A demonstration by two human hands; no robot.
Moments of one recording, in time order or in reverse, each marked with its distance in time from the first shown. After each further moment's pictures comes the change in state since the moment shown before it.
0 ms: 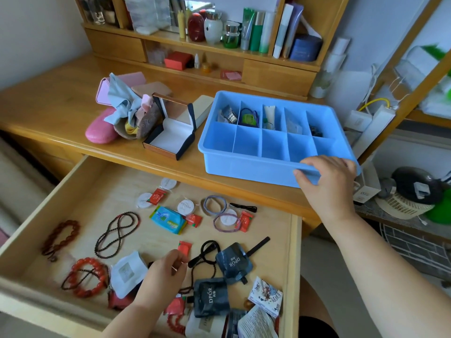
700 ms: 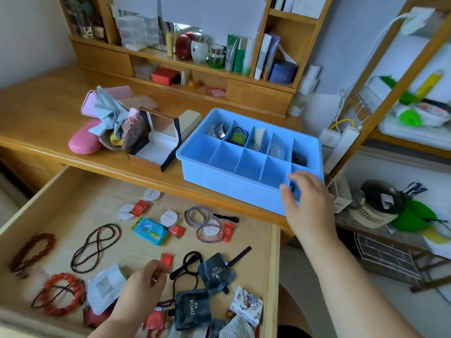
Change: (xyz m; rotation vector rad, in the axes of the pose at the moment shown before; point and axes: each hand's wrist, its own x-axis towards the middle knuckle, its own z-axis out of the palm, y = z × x) left_hand -0.001 -0.002 -0.002 -0.045 0.065 0.001; right_hand -0.018 -0.022 -0.028 -0.010 -0.074 0.136
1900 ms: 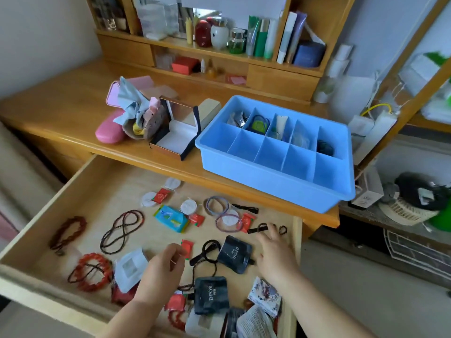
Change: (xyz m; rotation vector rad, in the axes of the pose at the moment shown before) left_hand -0.004 0.002 -0.001 -0.072 0.066 0.030; right_hand -0.110 0.005 0.106 -0.071 -0.800 0.096
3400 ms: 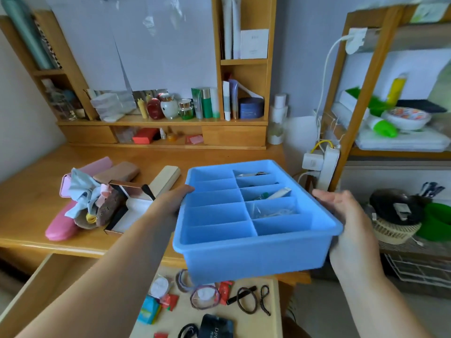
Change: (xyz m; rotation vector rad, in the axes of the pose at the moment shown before) left_hand 0.157 0.282 -0.031 -0.676 -0.243 -0.359; right_hand 0.011 0.062 -0.206 1.580 0.739 0.010
